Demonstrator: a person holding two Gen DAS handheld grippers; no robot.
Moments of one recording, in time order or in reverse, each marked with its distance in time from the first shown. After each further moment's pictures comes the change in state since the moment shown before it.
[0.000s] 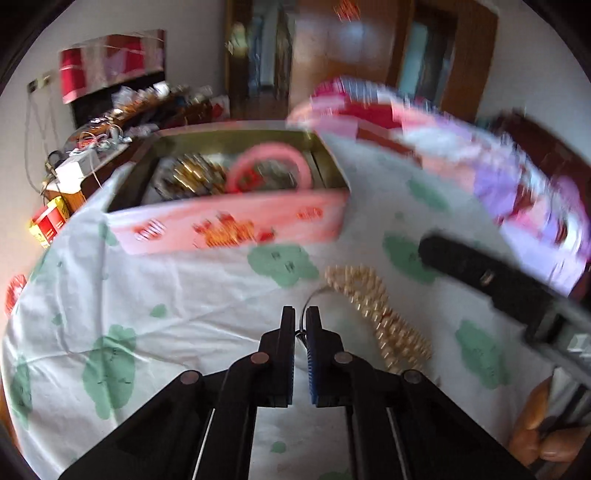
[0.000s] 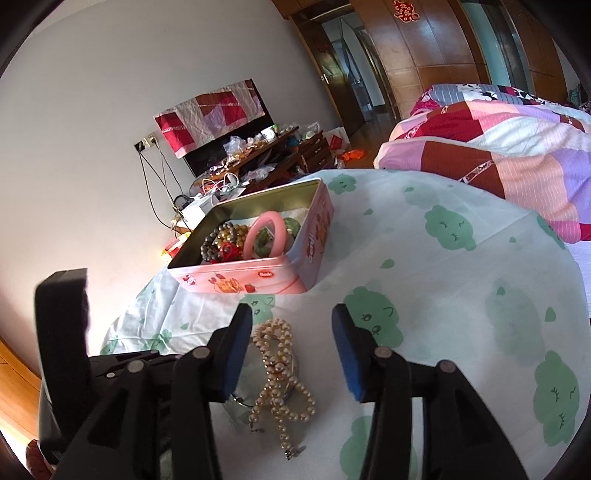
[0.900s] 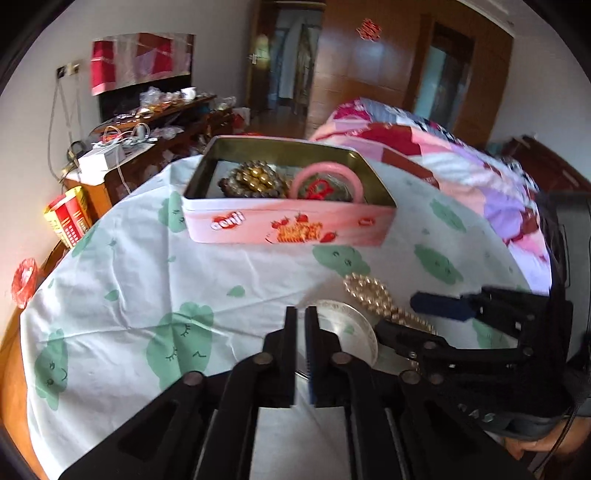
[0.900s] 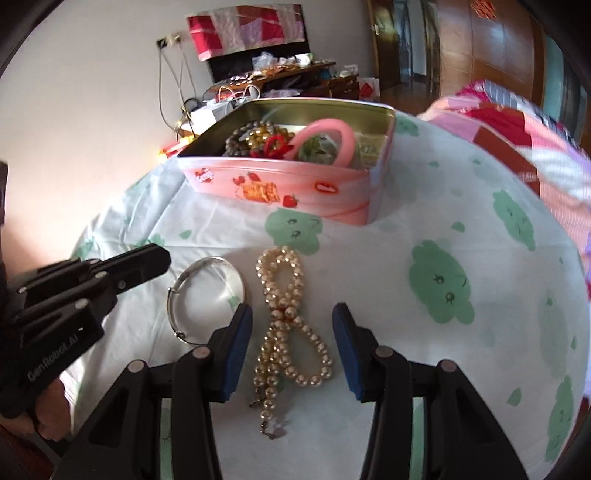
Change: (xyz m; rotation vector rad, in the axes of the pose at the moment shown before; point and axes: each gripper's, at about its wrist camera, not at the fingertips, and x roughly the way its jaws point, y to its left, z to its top) left arm -0.019 0.036 -0.013 -0.031 -0.011 0.027; right arm 0.052 0.056 -0.028 -0.299 0.312 -0.088
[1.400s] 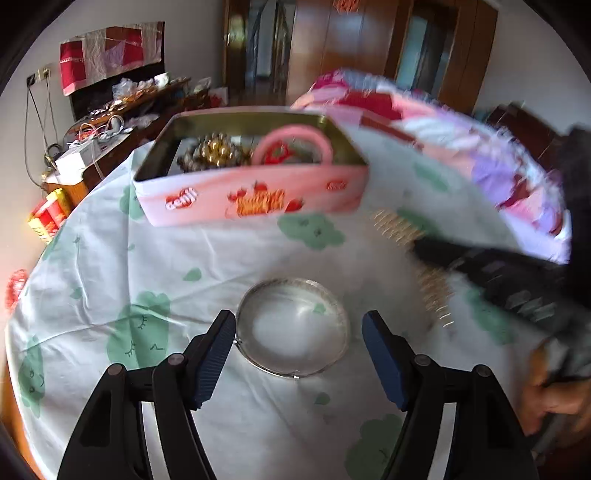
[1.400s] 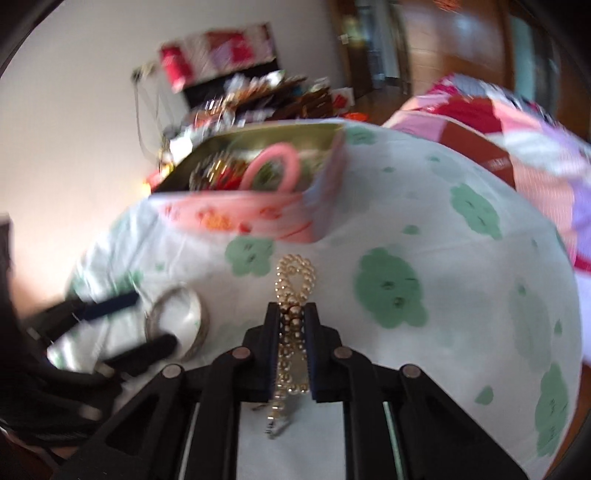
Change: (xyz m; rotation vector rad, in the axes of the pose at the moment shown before) left arm 0.025 -0.025 -0.002 0.074 0.127 -0.001; right arm -0.024 -0.047 -0.007 0.184 -0.112 0.010
